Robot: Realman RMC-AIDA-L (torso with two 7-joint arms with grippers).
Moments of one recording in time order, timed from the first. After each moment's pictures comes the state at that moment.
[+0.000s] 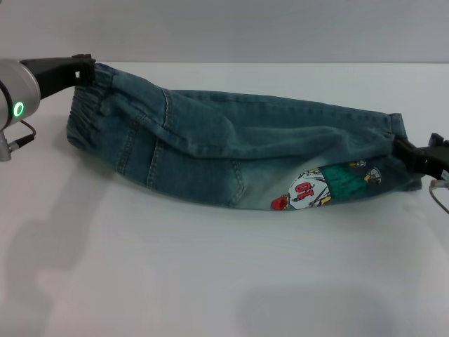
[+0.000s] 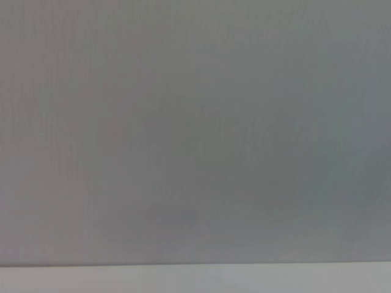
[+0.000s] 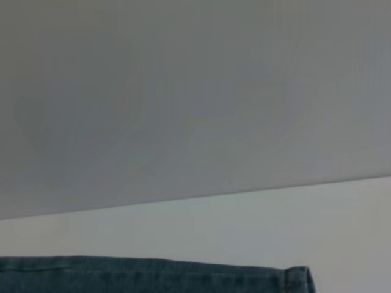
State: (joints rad) left arm -0.19 -2.06 -1.52 -1.59 2.76 -0.63 -0.05; right arm -0.05 2.08 1.32 1.30 -2.83 0.09 0.12
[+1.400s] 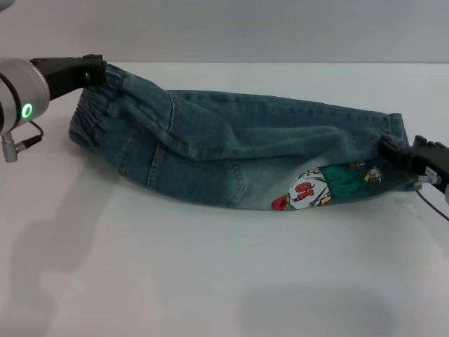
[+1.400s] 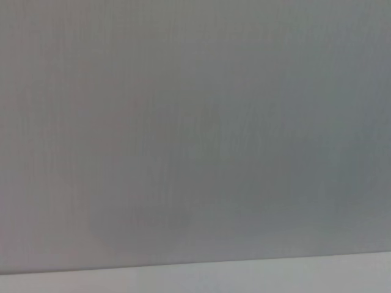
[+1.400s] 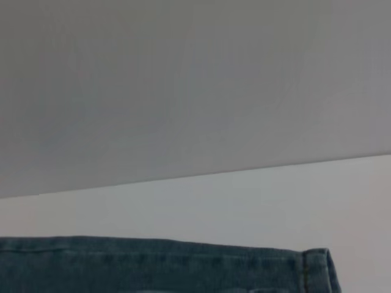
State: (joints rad) left arm -0.19 -2.06 -1.50 -1.61 2.76 -0.64 -0.03; right arm 0.07 2.07 1.34 1.18 -2.79 0.11 0.13
